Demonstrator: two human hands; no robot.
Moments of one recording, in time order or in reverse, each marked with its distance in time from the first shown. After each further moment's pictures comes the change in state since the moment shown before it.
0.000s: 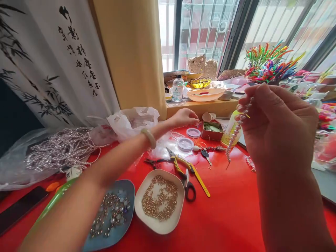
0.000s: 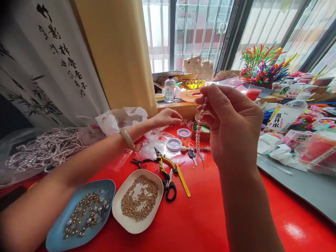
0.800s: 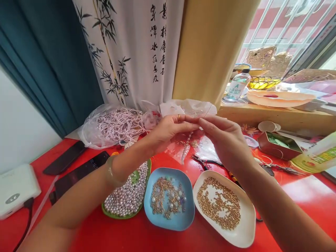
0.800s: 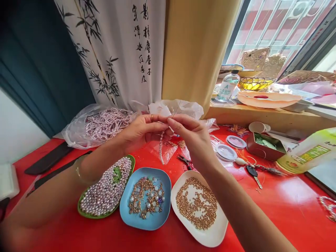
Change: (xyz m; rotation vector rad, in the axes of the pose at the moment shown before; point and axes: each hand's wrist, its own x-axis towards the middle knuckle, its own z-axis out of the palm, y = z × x) left_hand -0.229 -0.017 -0.114 -0.925 0.274 -0.136; right_hand -0.071 0.070 0.169 0.109 -0.712 0.291
